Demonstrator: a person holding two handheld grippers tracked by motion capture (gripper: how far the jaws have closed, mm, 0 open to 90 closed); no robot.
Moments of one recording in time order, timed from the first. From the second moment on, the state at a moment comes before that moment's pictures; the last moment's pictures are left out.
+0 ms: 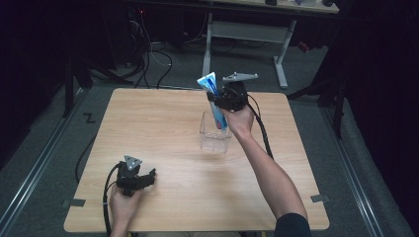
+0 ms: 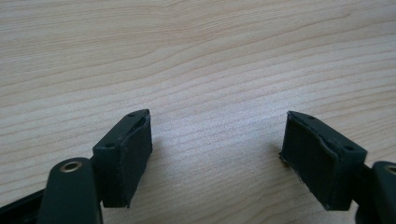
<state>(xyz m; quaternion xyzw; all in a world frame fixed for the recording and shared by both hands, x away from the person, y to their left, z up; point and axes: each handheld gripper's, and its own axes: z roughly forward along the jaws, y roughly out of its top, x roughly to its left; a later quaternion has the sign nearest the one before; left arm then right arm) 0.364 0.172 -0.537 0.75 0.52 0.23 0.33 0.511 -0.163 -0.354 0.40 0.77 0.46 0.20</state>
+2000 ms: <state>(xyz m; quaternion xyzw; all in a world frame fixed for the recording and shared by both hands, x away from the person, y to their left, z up) 0.363 0.172 -0.537 0.75 0.52 0.23 0.33 0.520 -0.157 -0.420 0.44 0.80 0.37 0.15</state>
